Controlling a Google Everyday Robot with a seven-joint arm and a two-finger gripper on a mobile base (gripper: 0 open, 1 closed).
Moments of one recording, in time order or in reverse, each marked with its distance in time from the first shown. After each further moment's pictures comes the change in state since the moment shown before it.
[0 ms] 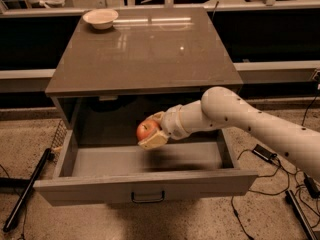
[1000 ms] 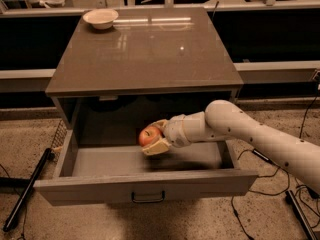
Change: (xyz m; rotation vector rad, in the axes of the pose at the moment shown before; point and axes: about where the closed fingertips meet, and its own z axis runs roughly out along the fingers) arm 0.028 0.003 0.013 -0.004 -0.058 0.027
